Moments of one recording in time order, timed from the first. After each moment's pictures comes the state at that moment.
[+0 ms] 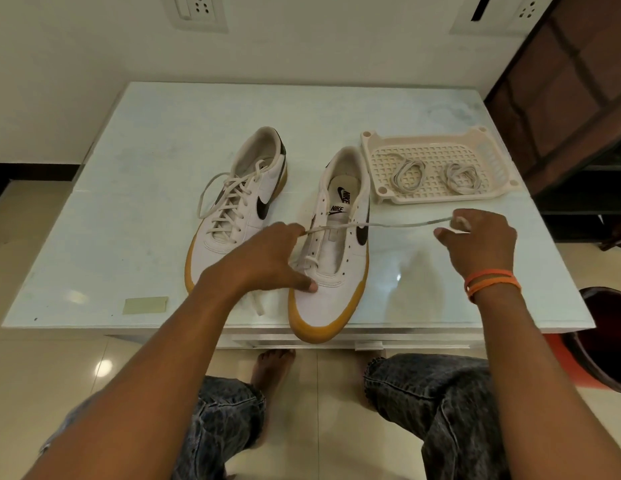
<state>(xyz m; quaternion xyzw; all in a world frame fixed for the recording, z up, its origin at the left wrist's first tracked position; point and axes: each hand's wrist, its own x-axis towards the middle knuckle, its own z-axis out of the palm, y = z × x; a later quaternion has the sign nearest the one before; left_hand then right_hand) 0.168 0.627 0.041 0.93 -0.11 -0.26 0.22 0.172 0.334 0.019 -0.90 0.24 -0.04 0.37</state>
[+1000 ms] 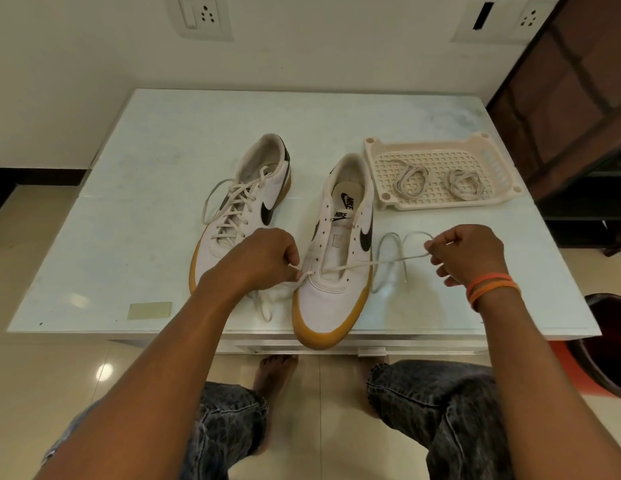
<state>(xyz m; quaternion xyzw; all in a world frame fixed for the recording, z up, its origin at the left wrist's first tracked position) 0.176 0.638 0.035 0.94 -0.09 -0.23 0.23 0.167 0.346 0.028 -0.86 0.26 0.04 0.44</state>
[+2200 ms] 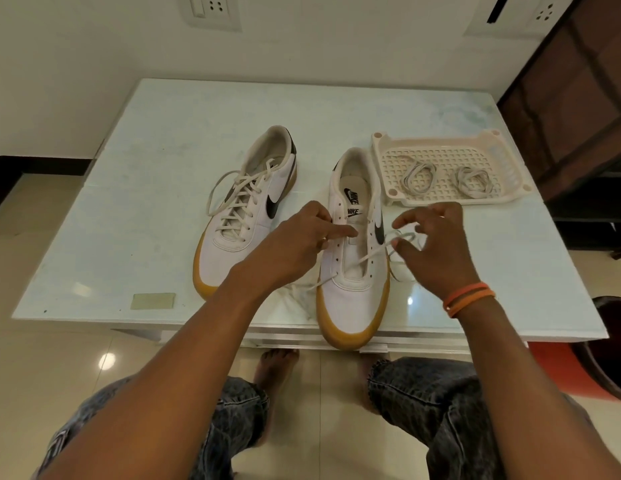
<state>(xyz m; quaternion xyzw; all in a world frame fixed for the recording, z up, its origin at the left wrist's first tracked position) 0.184 0.612 0.014 0.93 -0.23 -0.09 0.28 0.162 0.385 0.020 -0.93 0.01 -0.05 0.37</state>
